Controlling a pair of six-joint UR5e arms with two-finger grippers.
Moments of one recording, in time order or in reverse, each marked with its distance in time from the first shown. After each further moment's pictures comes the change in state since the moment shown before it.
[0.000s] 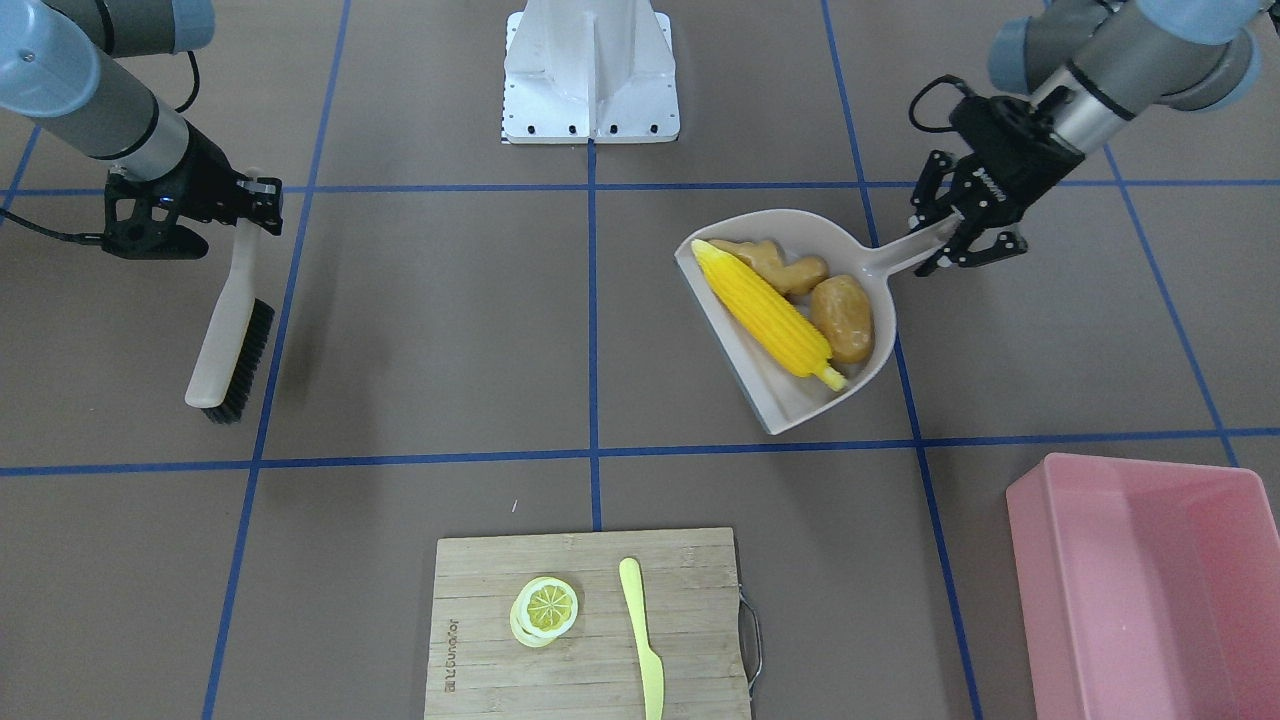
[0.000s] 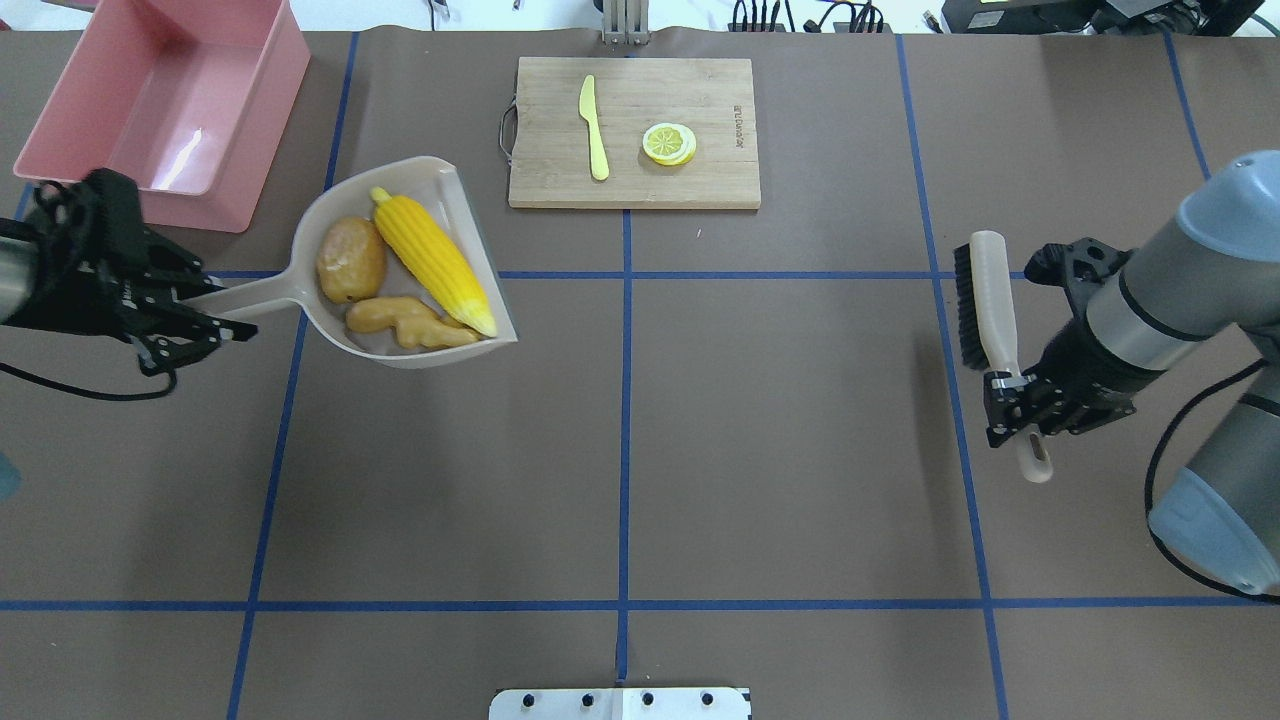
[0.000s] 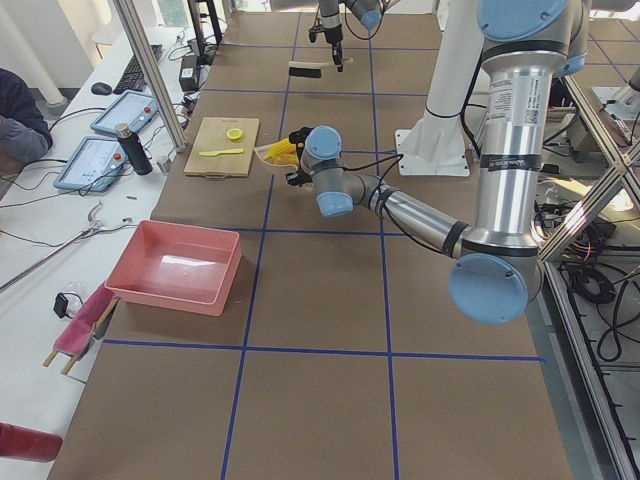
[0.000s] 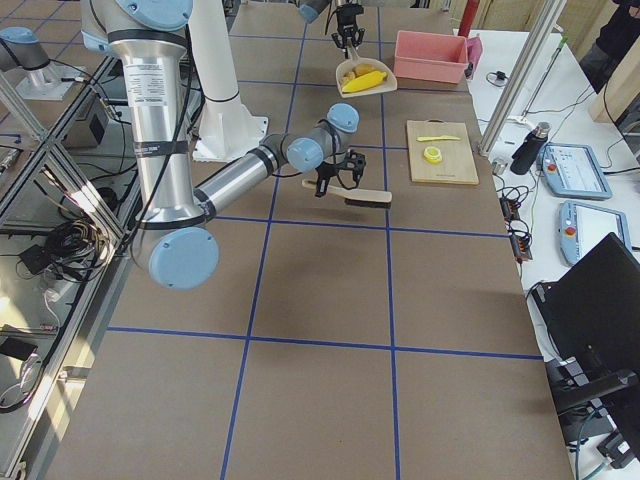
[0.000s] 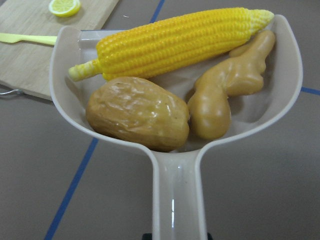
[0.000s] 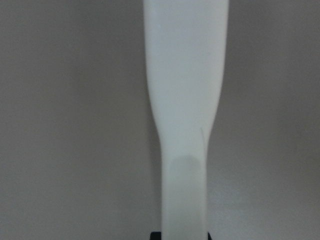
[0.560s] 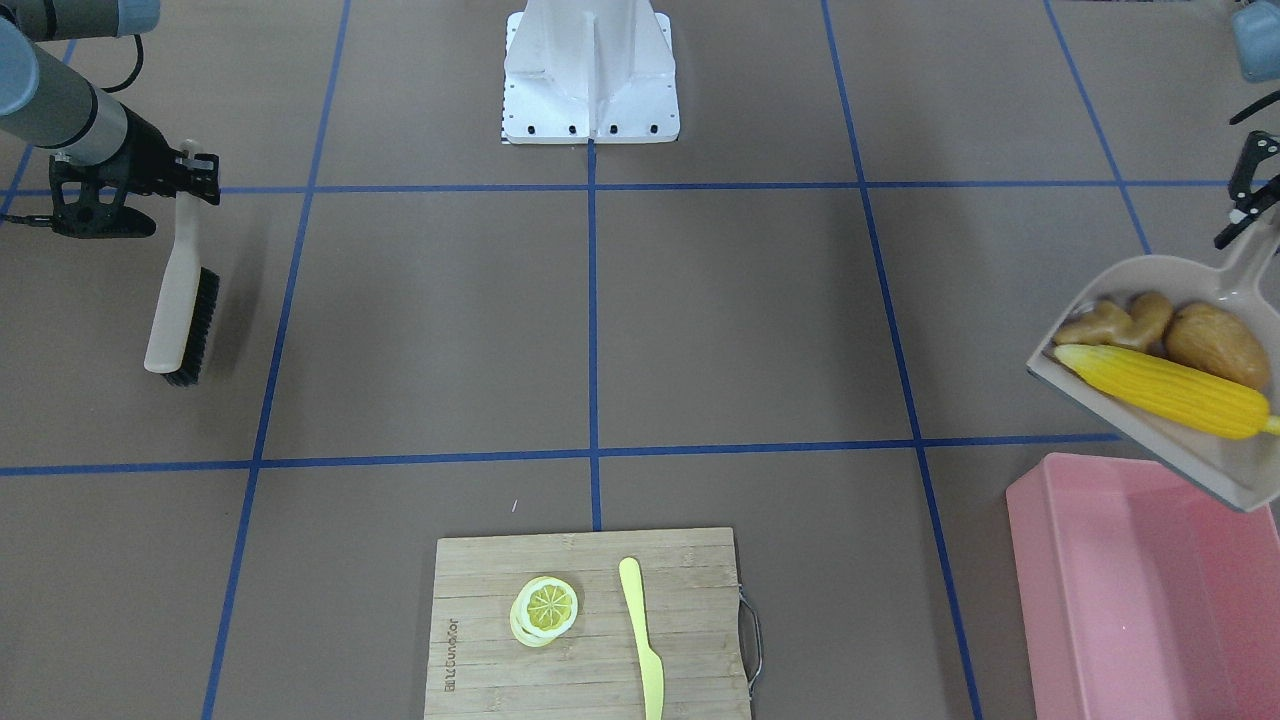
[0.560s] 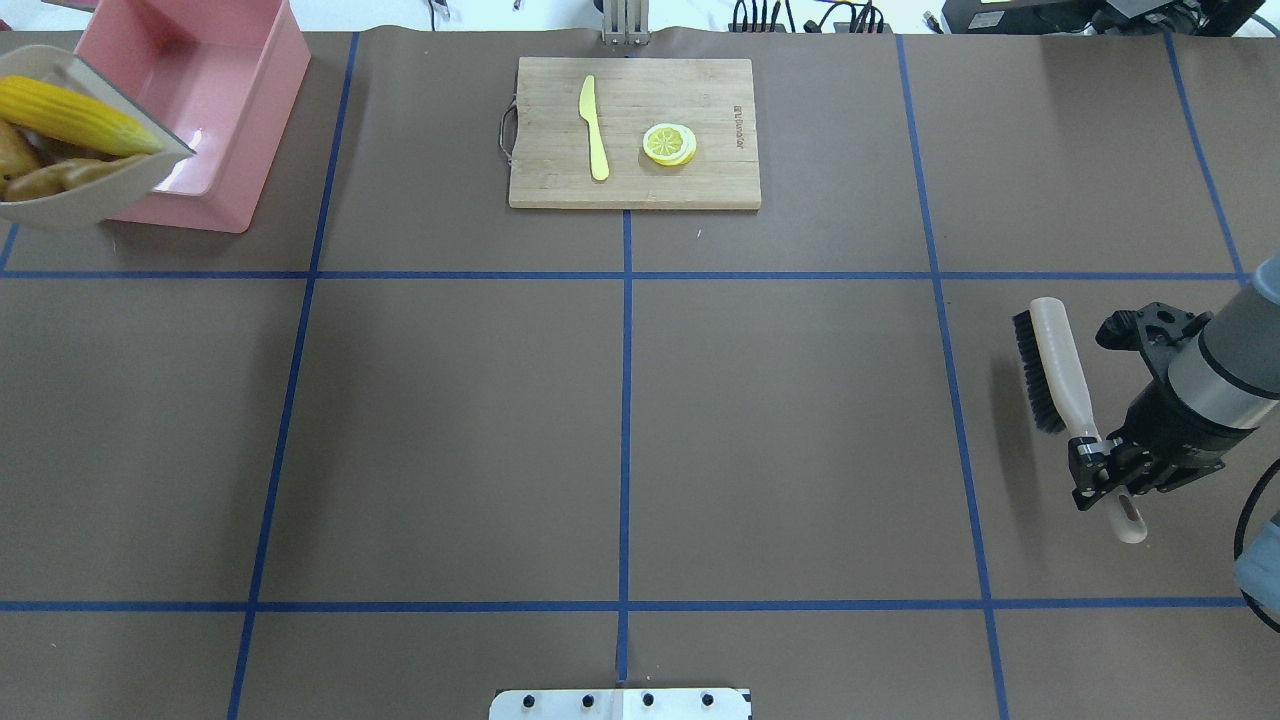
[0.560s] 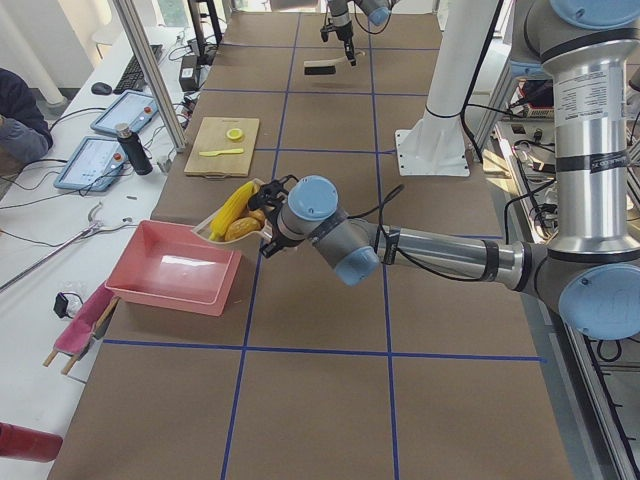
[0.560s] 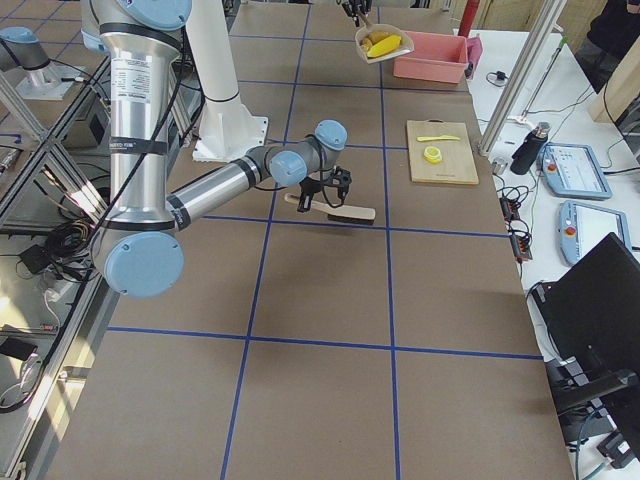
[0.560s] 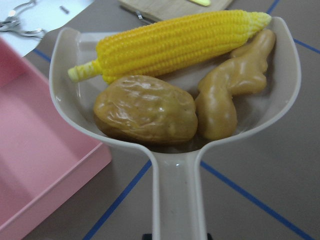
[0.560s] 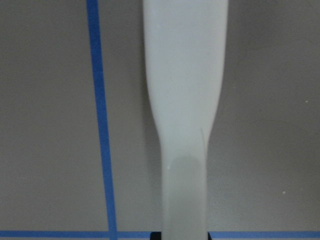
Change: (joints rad) left arm -0.476 0.126 0.135 0.142 -0.218 -0.008; right arm -0.005 -0.140 -0.015 0.006 0.014 -0.133
